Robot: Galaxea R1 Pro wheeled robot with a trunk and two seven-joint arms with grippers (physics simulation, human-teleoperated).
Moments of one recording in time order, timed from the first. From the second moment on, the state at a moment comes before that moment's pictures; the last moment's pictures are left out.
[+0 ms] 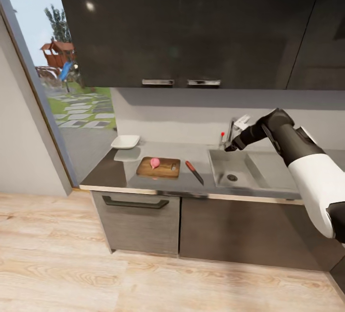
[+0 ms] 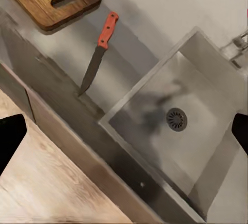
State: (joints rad) left arm -0.17 0.07 -0.34 0.07 0.45 -0.06 0.02; right arm -1.35 -0.26 0.29 -0.79 0.59 0.74 1.06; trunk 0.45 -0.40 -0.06
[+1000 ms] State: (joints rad) left arm -0.17 0.07 -0.34 0.07 0.46 -0.05 0.02; right arm -1.35 -0.22 0.53 -0.91 0.65 0.40 1.39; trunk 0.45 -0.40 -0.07
